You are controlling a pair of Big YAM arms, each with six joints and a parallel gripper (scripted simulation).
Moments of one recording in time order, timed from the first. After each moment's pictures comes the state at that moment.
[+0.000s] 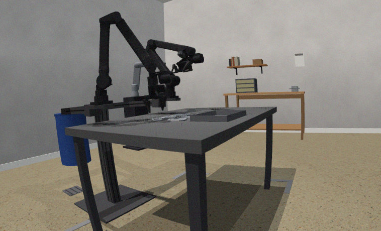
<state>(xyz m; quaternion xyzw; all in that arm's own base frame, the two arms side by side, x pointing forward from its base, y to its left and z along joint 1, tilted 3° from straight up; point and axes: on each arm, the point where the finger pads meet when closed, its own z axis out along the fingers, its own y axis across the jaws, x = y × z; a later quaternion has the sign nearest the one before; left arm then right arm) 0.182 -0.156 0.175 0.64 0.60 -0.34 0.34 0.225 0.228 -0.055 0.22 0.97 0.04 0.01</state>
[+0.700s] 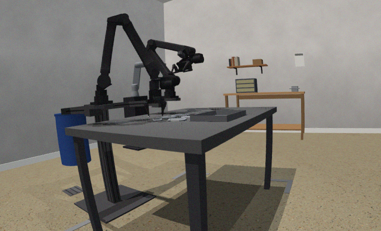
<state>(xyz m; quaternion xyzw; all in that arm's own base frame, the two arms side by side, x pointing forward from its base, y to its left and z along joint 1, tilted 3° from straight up) 0.182 -0.156 0.175 0.65 0.59 -0.34 0.34 0.207 0.241 -0.083 0.33 0.94 -0.01 0.02</state>
